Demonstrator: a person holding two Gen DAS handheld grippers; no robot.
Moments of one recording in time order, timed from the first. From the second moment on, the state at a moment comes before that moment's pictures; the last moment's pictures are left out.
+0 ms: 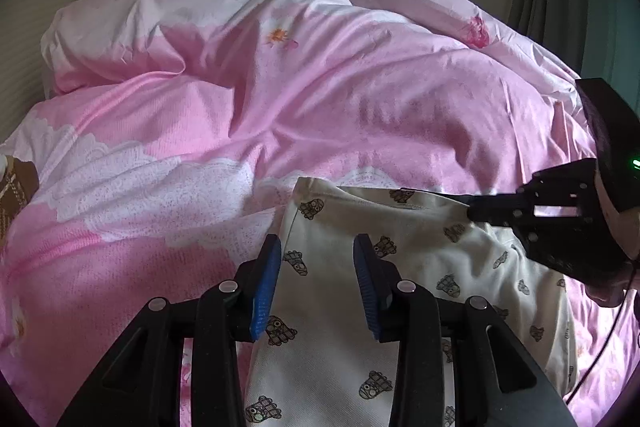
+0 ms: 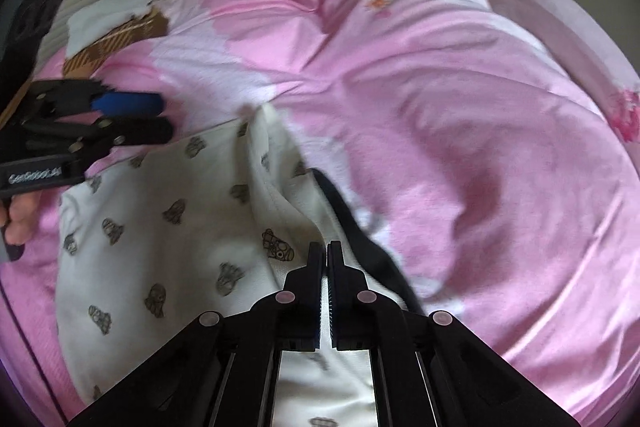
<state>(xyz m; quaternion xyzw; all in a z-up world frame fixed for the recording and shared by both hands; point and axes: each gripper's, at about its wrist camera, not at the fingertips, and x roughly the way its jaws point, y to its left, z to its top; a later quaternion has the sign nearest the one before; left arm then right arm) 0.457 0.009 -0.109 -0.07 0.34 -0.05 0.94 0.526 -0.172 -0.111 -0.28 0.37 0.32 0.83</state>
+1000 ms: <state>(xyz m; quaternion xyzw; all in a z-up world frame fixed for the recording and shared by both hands) 0.461 0.078 -0.113 -0.11 0.32 0.01 0.94 0.567 -0.078 -0.115 -0.24 0.39 0.39 0.80</state>
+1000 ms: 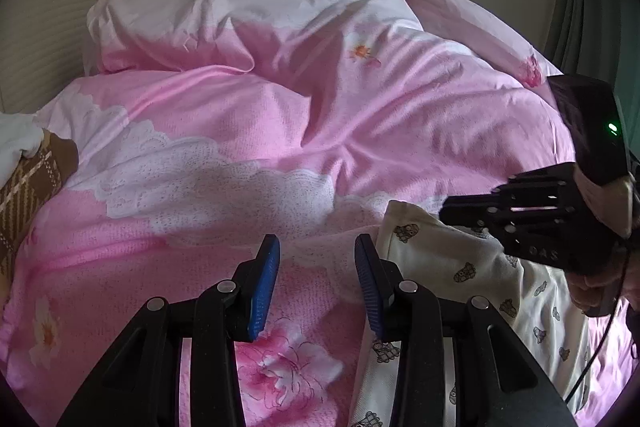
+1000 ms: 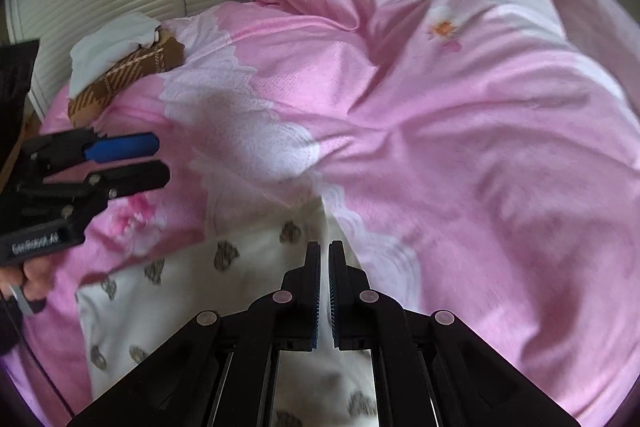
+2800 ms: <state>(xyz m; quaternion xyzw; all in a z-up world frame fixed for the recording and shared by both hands) 0.463 0.086 -0.125 -0.14 0.32 -0.01 0.94 0.613 -0.032 -0.133 -0.21 0.43 0.42 0.77</state>
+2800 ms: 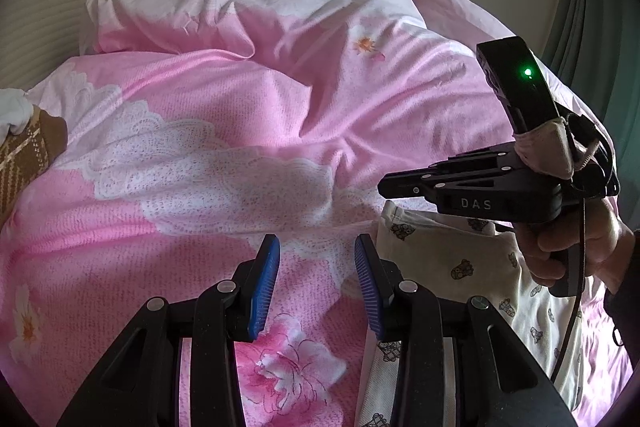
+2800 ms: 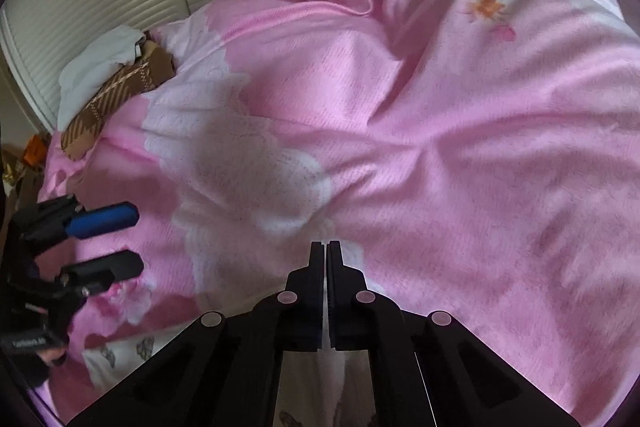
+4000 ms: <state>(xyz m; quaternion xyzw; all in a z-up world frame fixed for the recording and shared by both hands) 0.463 -0.038 -0.102 -0.03 0.35 -0.08 0.93 0.508 -0.270 -0.124 -0.33 0.38 0.21 0.84</state>
